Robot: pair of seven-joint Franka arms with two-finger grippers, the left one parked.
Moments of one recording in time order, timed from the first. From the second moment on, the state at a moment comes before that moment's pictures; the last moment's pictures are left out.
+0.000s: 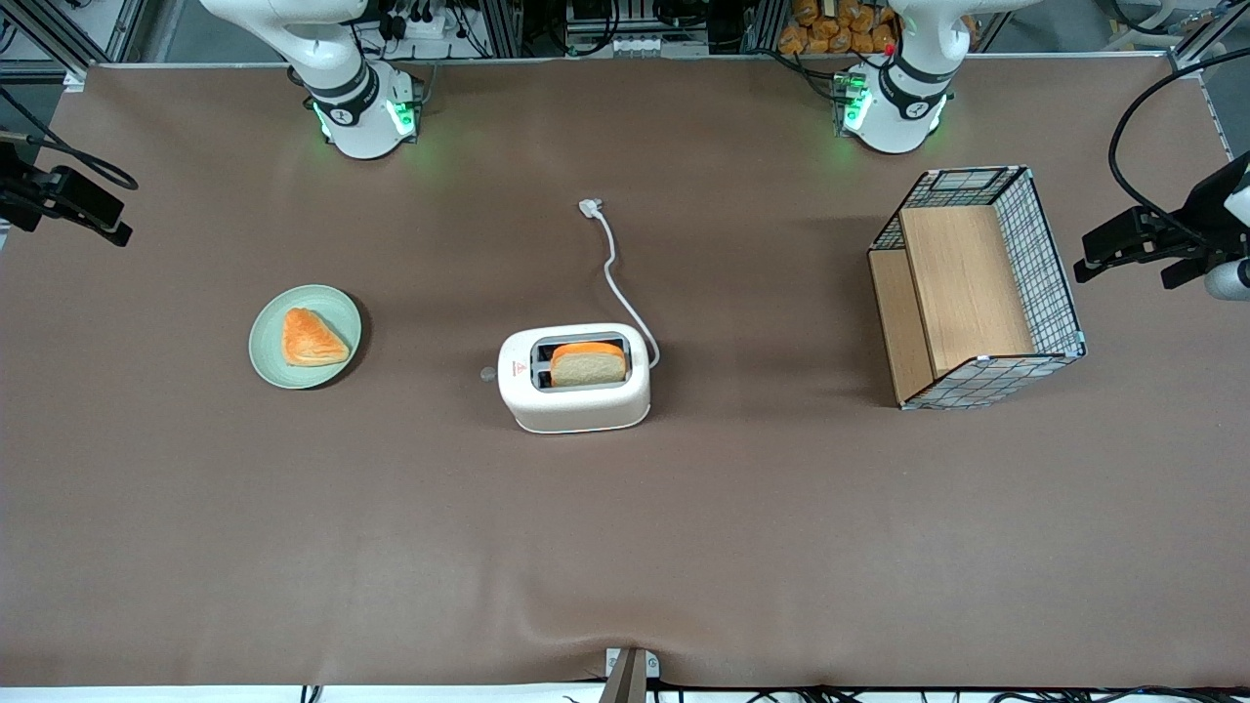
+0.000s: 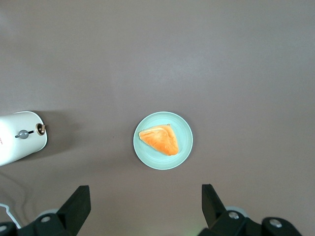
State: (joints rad) arm -0.02 -0.03 0.02 -1.49 -0.05 1.45 0.15
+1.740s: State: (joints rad) arm -0.02 -0.03 0.01 -1.49 -0.04 1.45 0.03
